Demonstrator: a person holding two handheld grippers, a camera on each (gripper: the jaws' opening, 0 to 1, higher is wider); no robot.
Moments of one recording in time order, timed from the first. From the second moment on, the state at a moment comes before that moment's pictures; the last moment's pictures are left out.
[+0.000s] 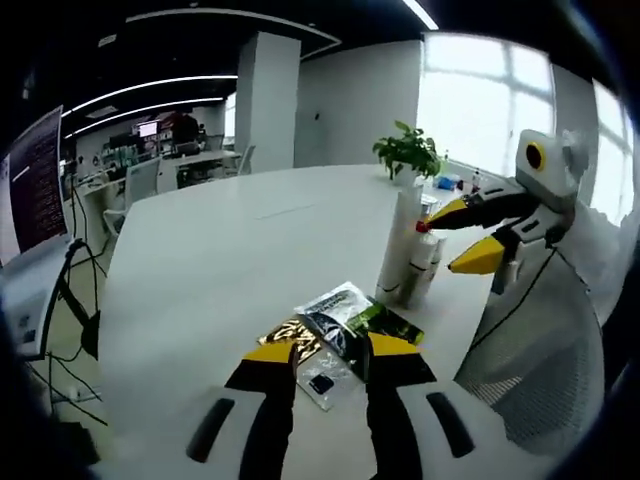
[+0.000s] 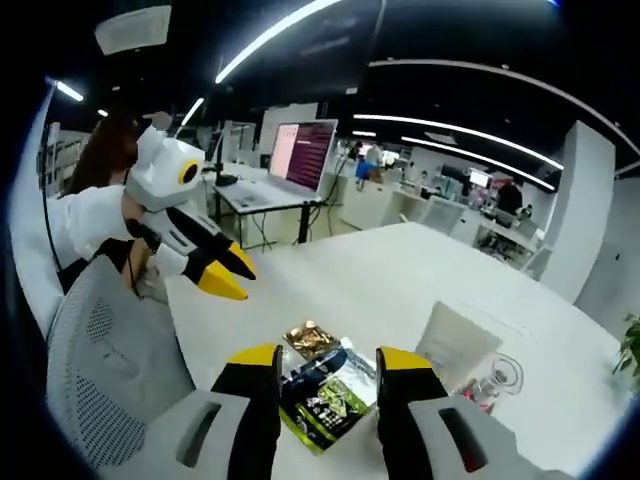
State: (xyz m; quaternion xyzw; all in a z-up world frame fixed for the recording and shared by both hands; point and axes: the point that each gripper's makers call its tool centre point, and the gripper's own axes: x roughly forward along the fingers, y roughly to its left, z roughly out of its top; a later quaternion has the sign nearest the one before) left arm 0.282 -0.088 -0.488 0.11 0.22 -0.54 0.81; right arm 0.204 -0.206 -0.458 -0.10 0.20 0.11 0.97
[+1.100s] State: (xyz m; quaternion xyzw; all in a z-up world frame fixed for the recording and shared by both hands) left arm 0.245 -0.066 -0.480 0.13 0.20 -0.51 0.83; right arm 0.138 -0.278 -0.467 -0.05 0.22 0.00 0.97
